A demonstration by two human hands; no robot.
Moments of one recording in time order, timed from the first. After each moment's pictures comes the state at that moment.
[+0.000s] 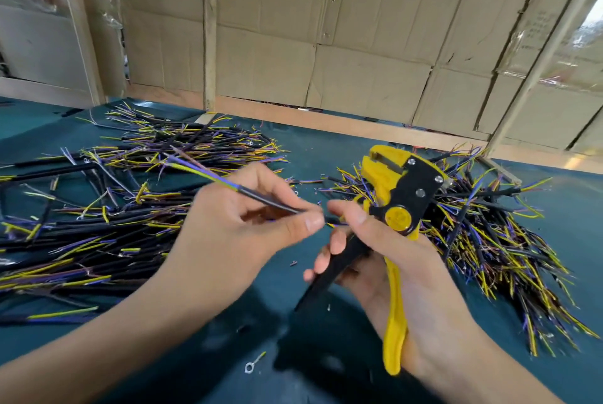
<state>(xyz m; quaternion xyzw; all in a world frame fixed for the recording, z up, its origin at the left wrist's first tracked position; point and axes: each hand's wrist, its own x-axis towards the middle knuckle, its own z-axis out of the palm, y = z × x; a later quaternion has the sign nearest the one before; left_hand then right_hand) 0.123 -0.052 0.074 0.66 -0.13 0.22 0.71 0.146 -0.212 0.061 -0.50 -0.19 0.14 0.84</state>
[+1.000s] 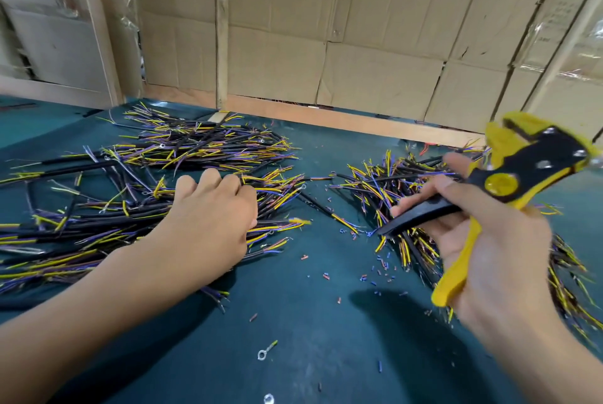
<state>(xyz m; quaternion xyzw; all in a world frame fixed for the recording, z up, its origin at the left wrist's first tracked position) 0.161 -0.003 0.044 0.98 0.01 0.17 -0.08 0.173 -0.262 0.080 -0.52 -0.11 -0.16 0.83</state>
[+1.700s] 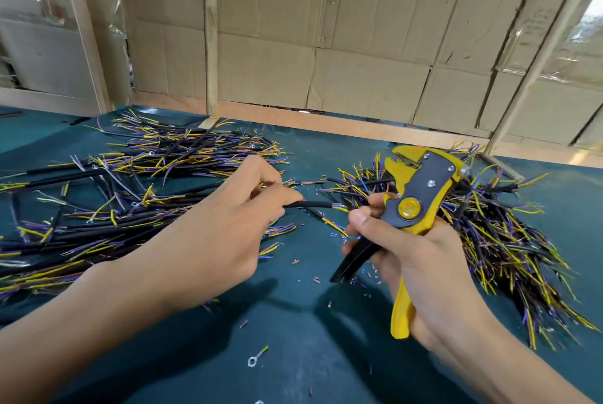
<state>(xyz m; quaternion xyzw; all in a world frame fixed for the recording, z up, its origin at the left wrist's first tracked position) 0.138 -0.014 0.069 0.91 -0.28 0.26 0.15 0.160 -0.238 0.061 -0.58 -0.10 -0.03 0.81</state>
